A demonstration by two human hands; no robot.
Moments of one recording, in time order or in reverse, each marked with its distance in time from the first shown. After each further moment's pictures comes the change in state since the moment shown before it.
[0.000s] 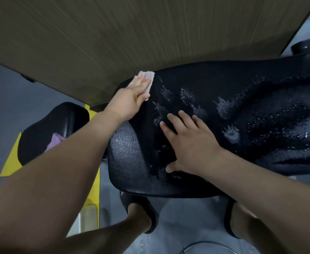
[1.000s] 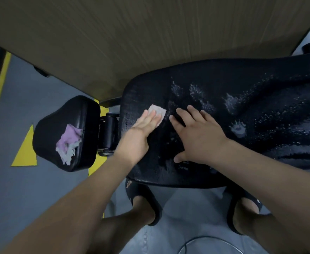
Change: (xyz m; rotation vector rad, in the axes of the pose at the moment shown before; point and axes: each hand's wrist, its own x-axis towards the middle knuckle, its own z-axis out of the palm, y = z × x) left_hand -0.125 0.015 0.045 0.015 -0.008 -0.024; right_hand -0.002 -0.002 -0.008 -0.009 -0.050 0.010
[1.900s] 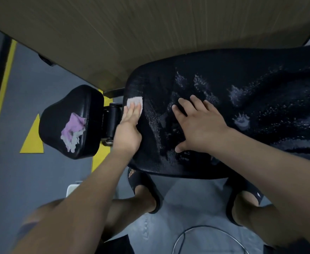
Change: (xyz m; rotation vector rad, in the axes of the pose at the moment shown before) left_hand -0.013 -0.007 0.003 -0.107 0.169 -0.398; right_hand 0.002 0.002 -0.004 -0.001 -0.017 -0.005
